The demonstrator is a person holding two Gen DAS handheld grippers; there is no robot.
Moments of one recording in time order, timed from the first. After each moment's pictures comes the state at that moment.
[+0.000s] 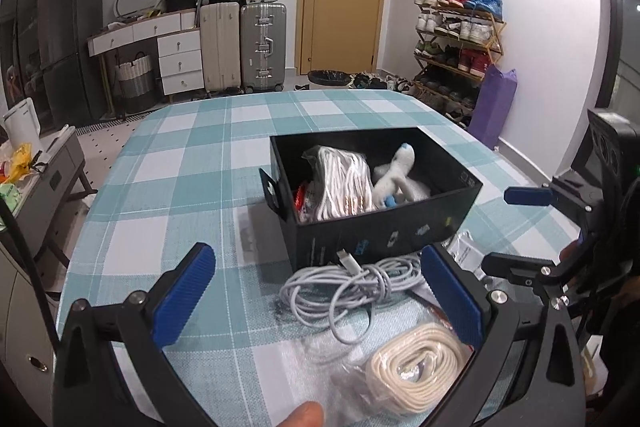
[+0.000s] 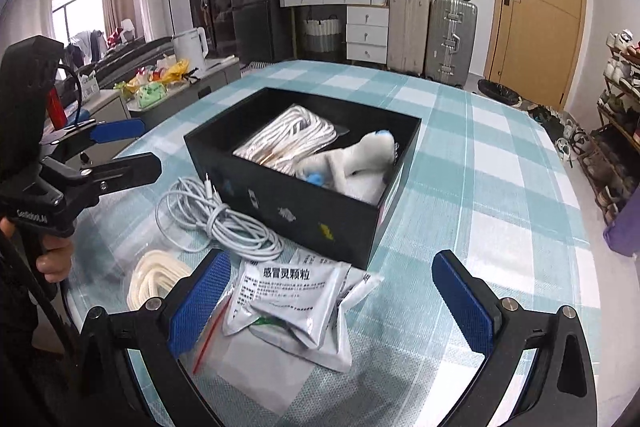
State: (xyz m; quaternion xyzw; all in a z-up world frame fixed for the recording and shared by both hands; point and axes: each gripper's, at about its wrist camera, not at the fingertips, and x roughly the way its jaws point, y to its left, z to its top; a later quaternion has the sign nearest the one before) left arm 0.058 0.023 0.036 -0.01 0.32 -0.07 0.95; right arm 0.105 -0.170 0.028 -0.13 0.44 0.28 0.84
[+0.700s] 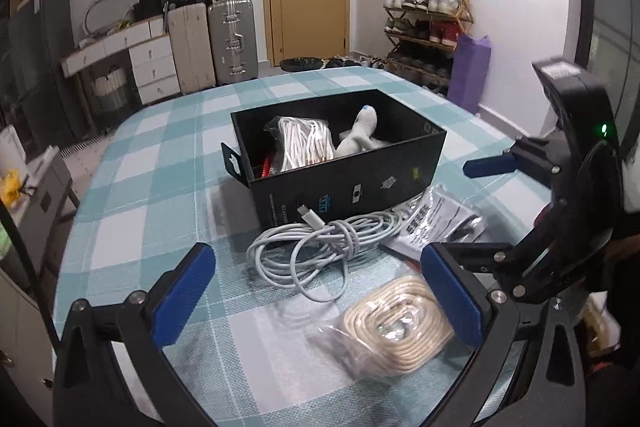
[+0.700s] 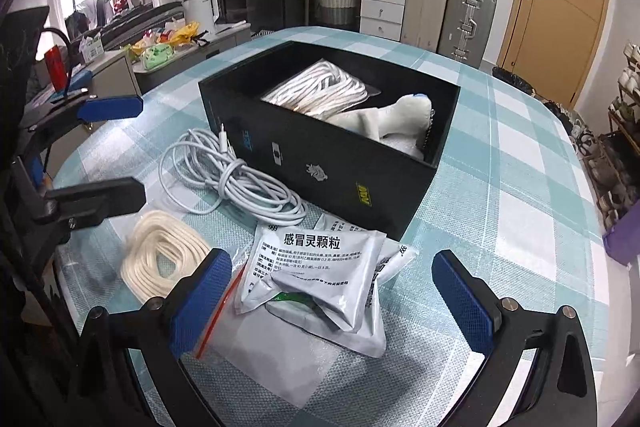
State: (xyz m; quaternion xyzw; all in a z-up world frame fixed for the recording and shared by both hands) left arm 0.037 0.002 0.025 0.05 0.33 -0.11 0.94; right arm 0.096 -0.148 0.003 -0.17 0.47 0.29 0.81
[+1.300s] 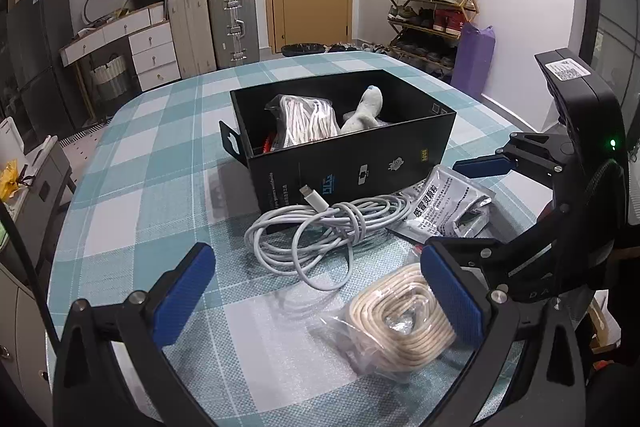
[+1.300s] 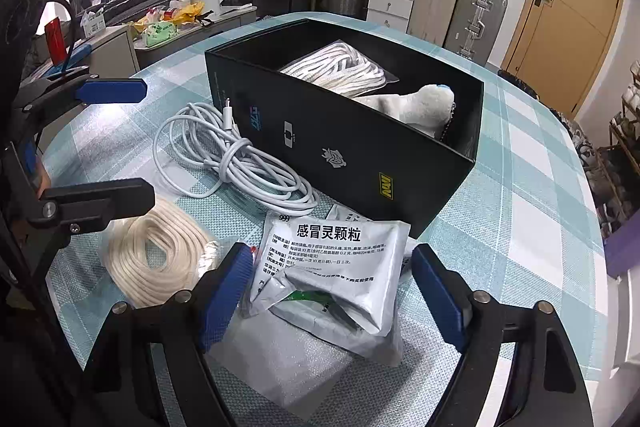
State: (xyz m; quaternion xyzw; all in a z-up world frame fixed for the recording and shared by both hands) left arm 0.042 0.005 0.015 0.04 0.36 -0.11 0.93; right arm 0.091 -0.134 -0.011 -0.21 0.47 0.30 0.80
